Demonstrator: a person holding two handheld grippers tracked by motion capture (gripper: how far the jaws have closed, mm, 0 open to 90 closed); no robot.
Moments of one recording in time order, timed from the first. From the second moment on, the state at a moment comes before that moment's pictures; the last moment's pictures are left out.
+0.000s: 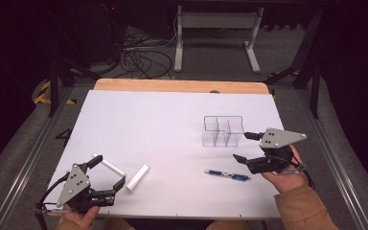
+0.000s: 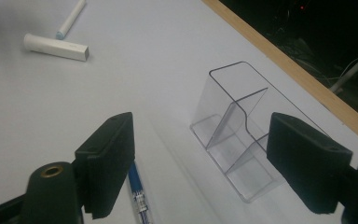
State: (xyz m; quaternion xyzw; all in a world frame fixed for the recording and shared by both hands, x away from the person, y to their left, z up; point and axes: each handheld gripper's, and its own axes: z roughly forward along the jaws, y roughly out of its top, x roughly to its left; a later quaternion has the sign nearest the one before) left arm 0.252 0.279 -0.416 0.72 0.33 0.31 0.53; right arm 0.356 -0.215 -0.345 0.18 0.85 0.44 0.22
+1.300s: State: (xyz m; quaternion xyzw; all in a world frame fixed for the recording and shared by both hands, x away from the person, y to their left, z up) left arm 0.254 0.279 -0.417 0.72 0.34 0.30 0.52; right arm 0.410 -0.197 -0.354 0.18 0.88 0.38 0.21
